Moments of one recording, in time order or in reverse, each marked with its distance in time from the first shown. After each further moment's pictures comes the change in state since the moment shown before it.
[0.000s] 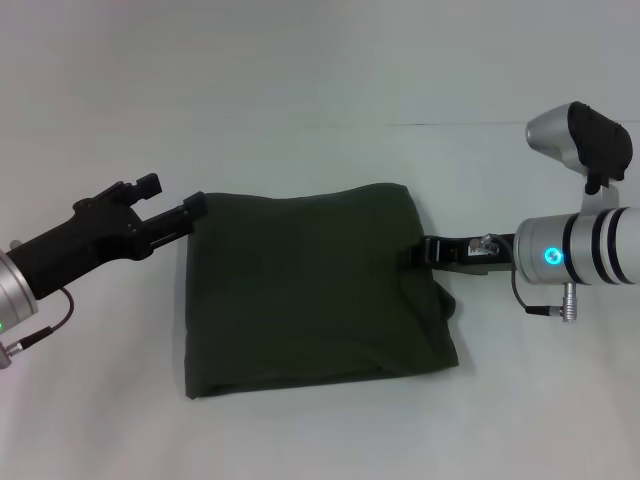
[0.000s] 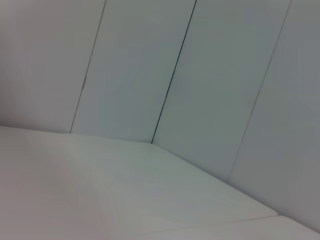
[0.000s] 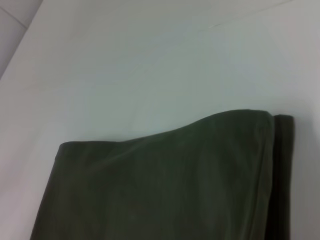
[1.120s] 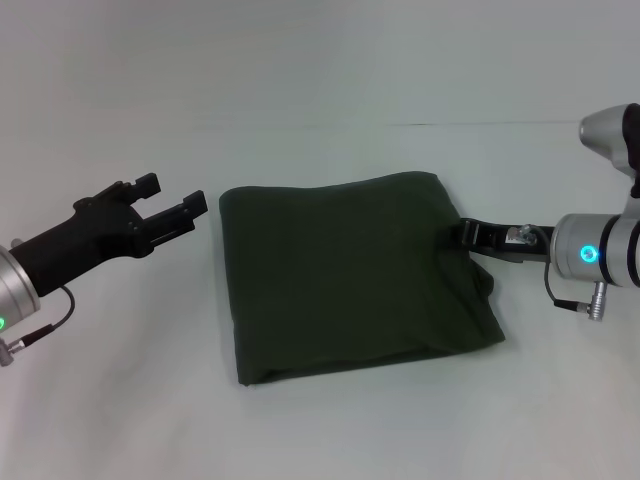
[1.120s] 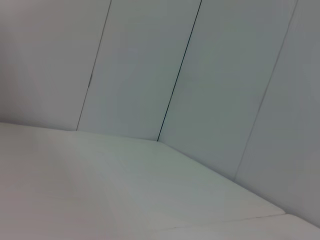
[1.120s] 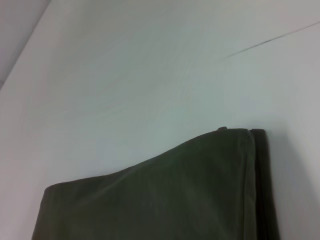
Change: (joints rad) left arm -0.006 0.000 0.002 -0.006 0.000 -0.027 0.000; right arm -0.085 0.000 0.016 -0.054 0.098 0.064 -0.057
